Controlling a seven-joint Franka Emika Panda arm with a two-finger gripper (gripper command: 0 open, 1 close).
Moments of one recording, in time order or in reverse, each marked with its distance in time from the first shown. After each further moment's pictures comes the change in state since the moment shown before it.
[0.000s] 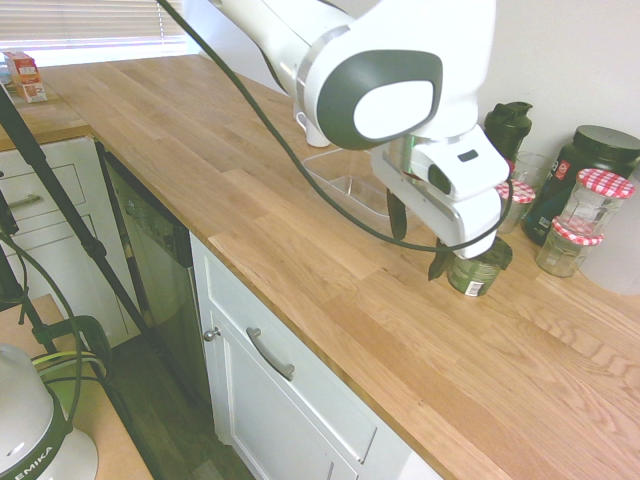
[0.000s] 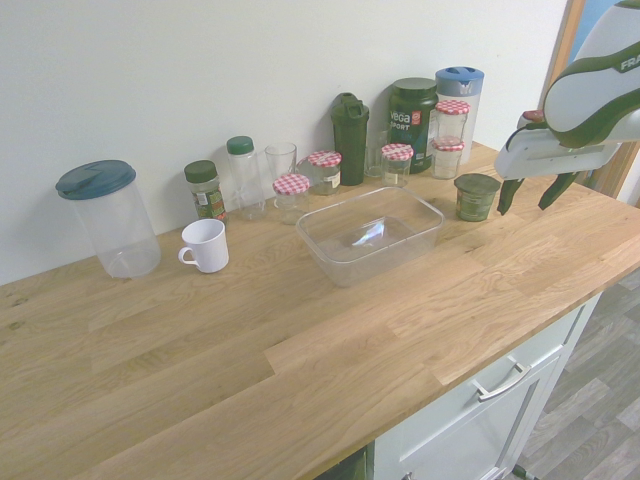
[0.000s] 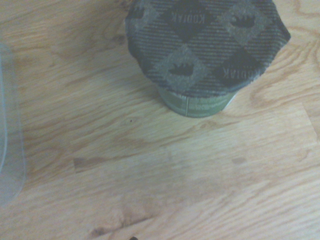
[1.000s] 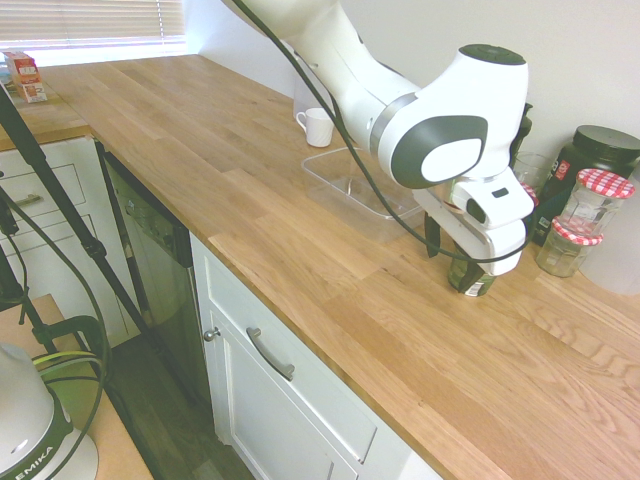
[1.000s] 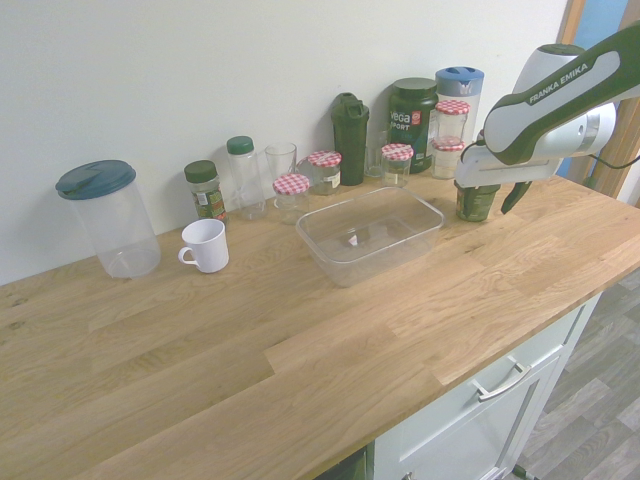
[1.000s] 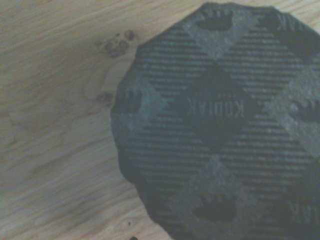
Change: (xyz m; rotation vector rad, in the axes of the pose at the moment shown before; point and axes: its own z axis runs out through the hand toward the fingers) arm 0.037 -0.058 0.072 -0.020 0.009 0.064
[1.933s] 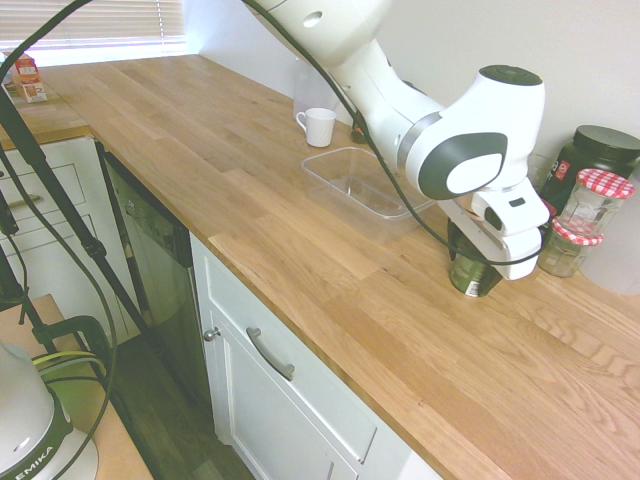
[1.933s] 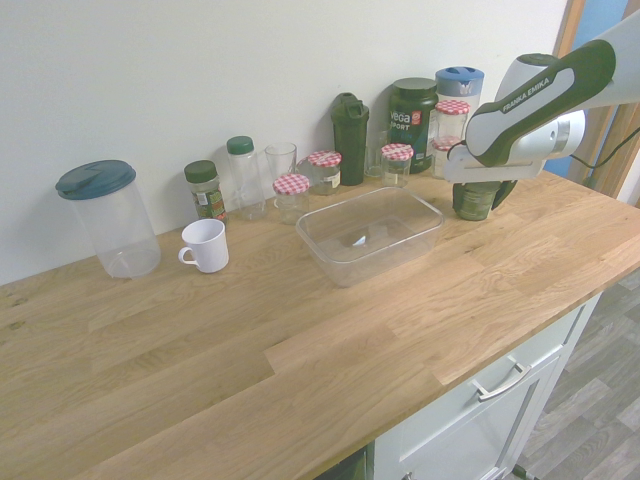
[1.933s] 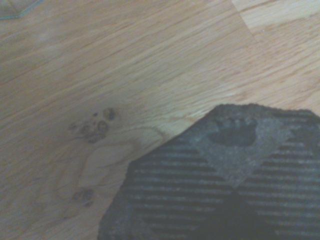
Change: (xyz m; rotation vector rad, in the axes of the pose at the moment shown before) arm 0.026 -0.027 0.027 0.016 0.029 0.069
